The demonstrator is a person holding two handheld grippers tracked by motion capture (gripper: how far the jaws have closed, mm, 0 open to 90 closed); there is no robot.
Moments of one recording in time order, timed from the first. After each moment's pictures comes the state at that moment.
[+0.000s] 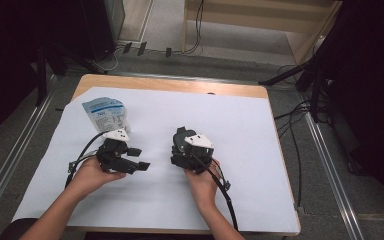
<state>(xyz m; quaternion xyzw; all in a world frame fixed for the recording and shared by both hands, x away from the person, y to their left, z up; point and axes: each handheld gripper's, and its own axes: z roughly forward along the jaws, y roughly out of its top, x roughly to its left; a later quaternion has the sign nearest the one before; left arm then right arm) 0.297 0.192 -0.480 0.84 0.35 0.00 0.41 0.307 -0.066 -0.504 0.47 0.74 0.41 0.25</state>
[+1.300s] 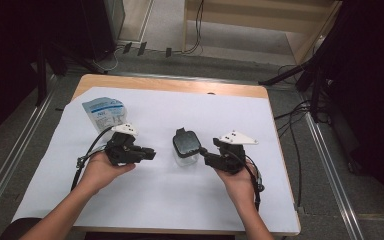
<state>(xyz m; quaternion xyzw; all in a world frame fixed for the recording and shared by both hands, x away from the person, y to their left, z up) 0.309 0.169 -0.462 0.84 0.36 0.01 0.41 0.300 -0.156 -0.457 0.41 0.77 0.45 0.17</state>
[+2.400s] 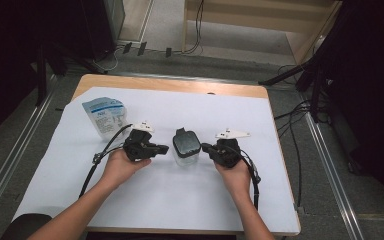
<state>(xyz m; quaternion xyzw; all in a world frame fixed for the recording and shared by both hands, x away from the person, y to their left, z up) 0.330 0.131 -0.485 0.83 0.37 0.01 0.42 0.332 -0.156 -0.491 0.40 0.80 0.43 0.11</state>
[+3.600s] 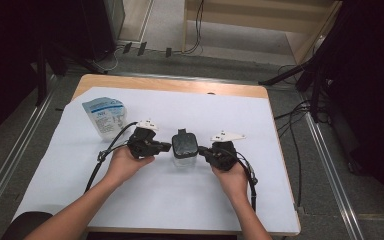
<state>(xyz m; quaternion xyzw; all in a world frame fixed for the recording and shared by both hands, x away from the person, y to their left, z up) 0.339 0.126 -0.487 0.83 0.37 0.02 0.42 0.323 -0.145 -0.490 0.39 0.81 0.42 0.10</state>
